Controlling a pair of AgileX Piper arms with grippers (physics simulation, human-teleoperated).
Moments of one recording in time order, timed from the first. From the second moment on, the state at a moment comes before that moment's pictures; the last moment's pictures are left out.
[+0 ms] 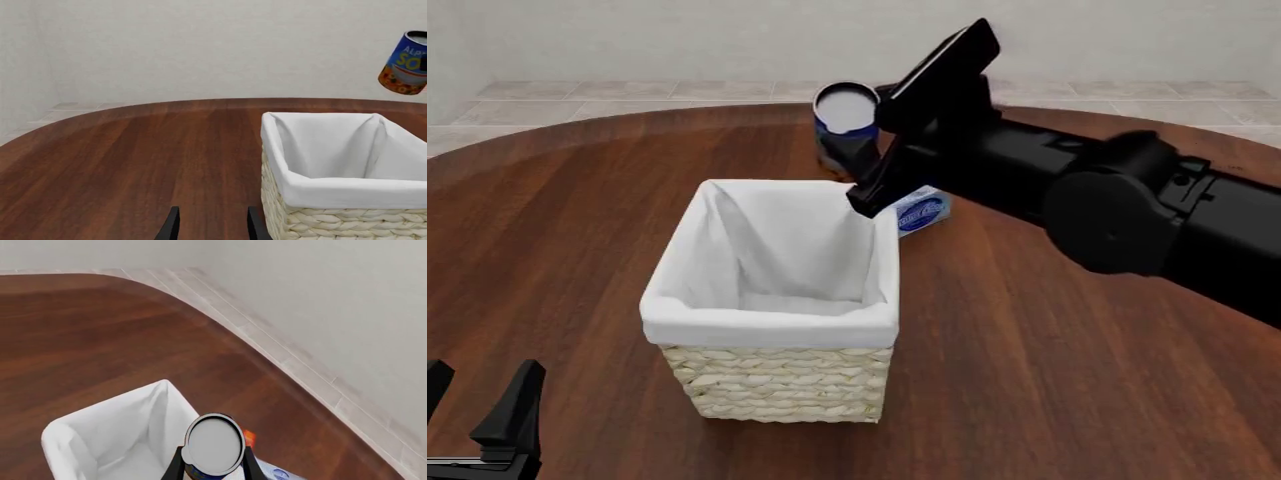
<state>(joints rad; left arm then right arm) 0.00 0.00 0.00 0.00 0.00 0.71 1.39 -1.20 0.08 -0.36</state>
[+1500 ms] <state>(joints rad) 0.00 0.00 0.00 0.00 0.00 0.85 1.48 -1.32 0.21 -0.24</state>
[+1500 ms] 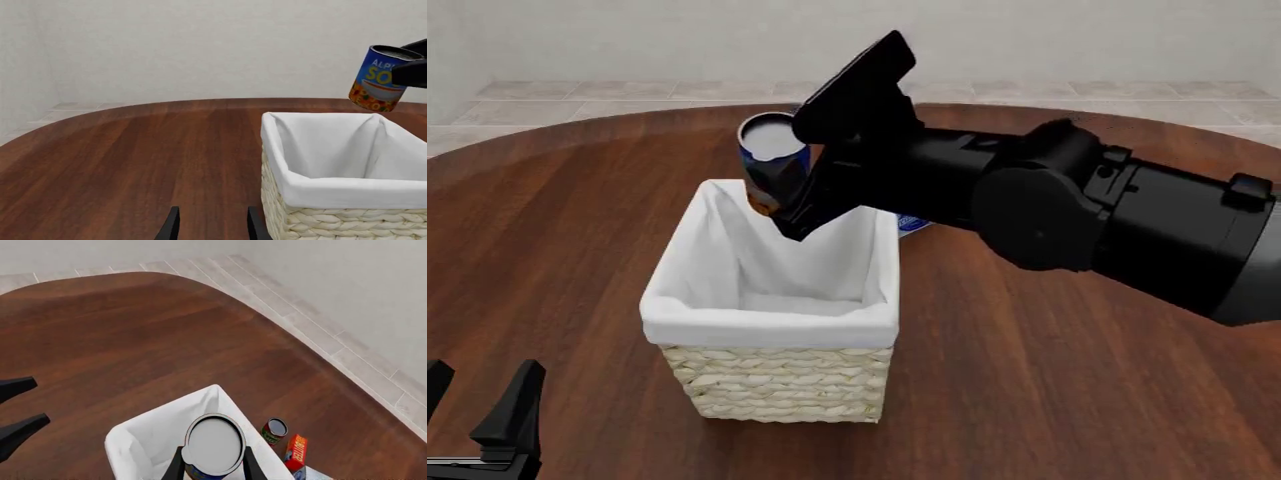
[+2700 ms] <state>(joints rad) 0.00 0.00 0.00 0.00 0.00 0.84 1.54 -1.28 0.18 -0.14</state>
